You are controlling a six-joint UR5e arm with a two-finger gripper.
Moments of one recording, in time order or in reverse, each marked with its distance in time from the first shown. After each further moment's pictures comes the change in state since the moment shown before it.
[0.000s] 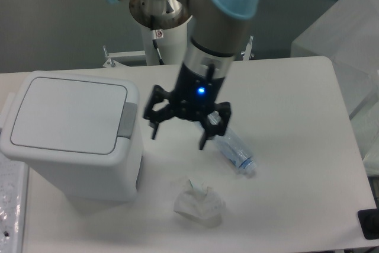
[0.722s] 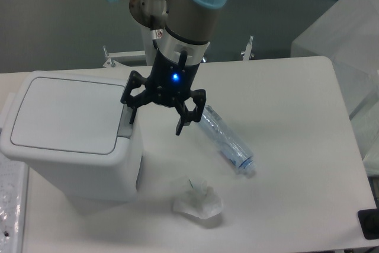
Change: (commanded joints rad) arm -0.011 0.025 -0.069 0.032 0.006 0.003
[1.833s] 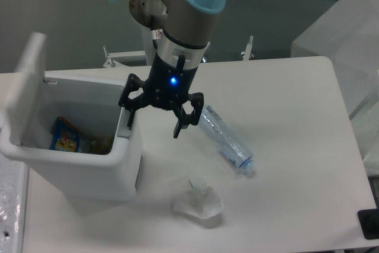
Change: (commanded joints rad) arm -0.003 -0.014 0.055 -0.002 -0.003 -0.046
